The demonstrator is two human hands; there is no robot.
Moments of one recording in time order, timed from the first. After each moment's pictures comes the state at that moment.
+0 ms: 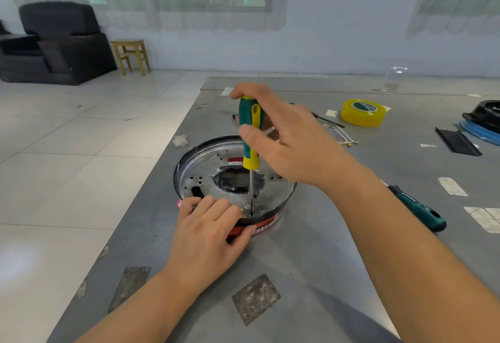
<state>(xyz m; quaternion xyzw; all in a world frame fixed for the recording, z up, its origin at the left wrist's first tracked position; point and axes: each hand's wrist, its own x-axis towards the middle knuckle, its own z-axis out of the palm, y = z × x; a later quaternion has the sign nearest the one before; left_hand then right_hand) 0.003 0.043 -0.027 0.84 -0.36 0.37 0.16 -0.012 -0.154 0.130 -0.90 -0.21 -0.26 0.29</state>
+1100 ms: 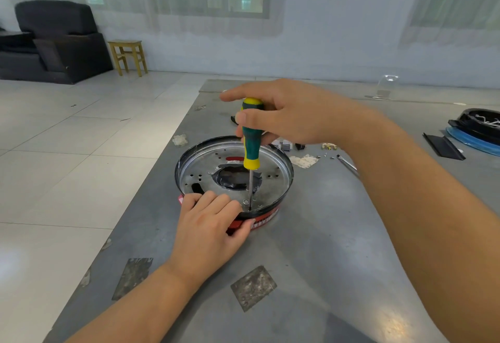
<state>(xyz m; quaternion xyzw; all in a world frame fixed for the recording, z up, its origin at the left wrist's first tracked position) 0.003 0.040 -0.032 0.83 -0.35 0.40 0.17 -0.019 -0.149 0.191 -0.94 -0.17 -0.04 0.29</state>
